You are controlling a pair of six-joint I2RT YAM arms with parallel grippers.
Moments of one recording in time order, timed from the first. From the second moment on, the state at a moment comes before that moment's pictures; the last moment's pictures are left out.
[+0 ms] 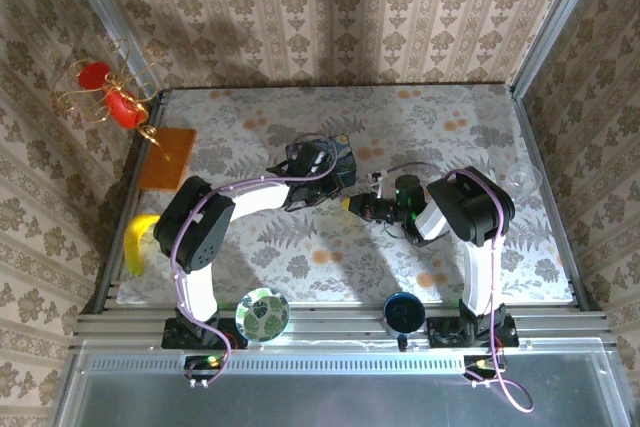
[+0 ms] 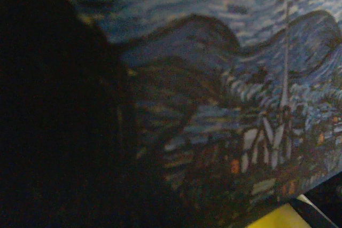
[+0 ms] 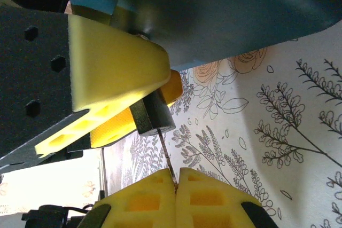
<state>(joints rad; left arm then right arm) -0.73 1.87 1.13 -0.15 0.13 -1.07 0.38 2.04 0.60 1.10 -0.76 0.94</state>
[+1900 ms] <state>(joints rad) -0.76 1.90 1.12 -0.08 0.26 -1.15 0.49 1.70 0.52 0.69 -0.35 0.72</state>
